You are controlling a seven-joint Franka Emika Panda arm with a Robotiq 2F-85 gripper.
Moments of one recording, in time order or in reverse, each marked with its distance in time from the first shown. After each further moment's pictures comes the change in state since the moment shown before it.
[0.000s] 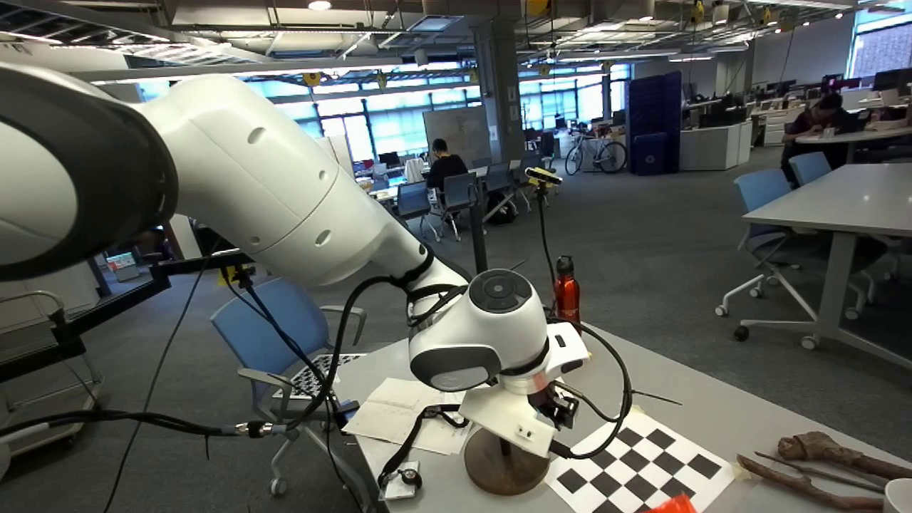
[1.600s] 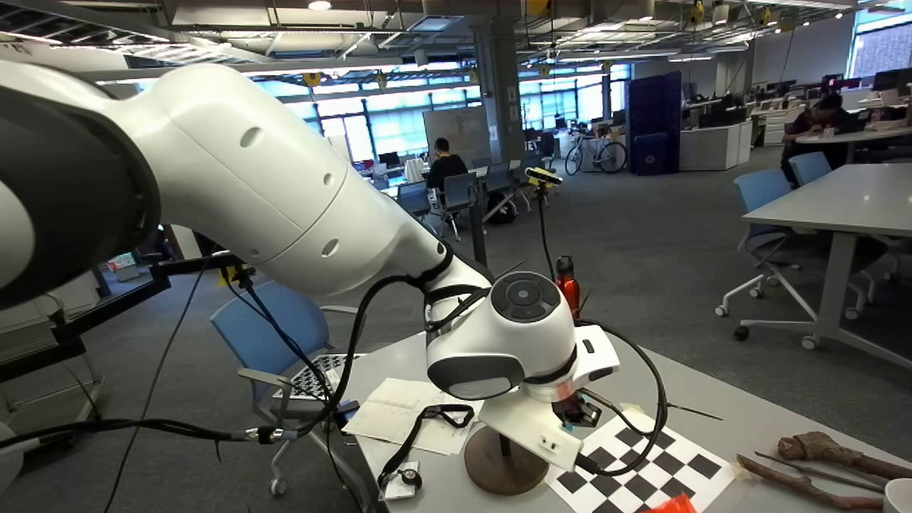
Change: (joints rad) arm -0.146 0.021 0.086 0.033 -0.027 0.000 0.000
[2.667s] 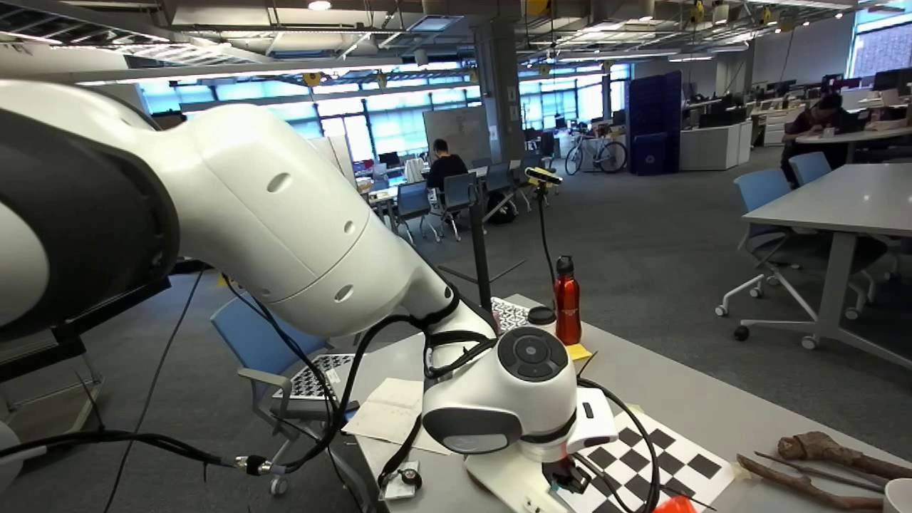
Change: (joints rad) arm -0.002 0.053 -0.059 -0.065 -0.033 -0.026 0.068
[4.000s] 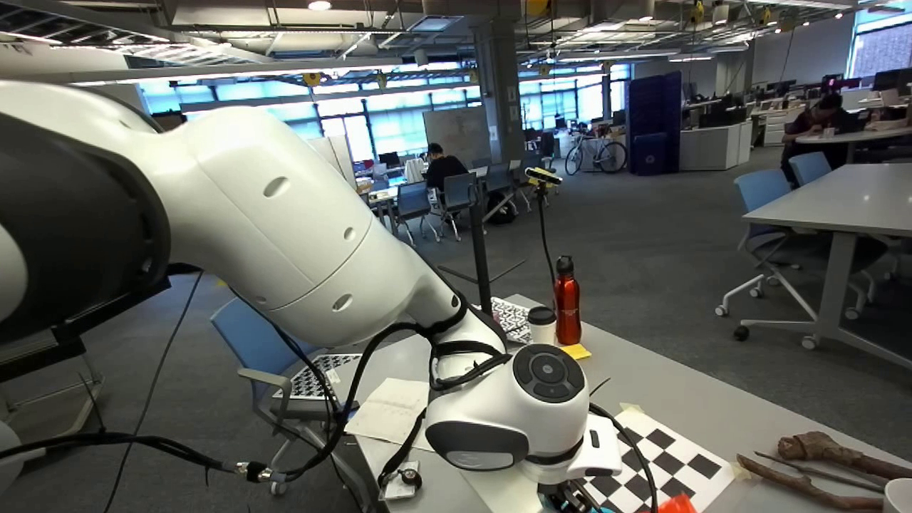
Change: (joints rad) arm -0.008 0.001 -0.033 -0.005 0.008 -0.095 0.103
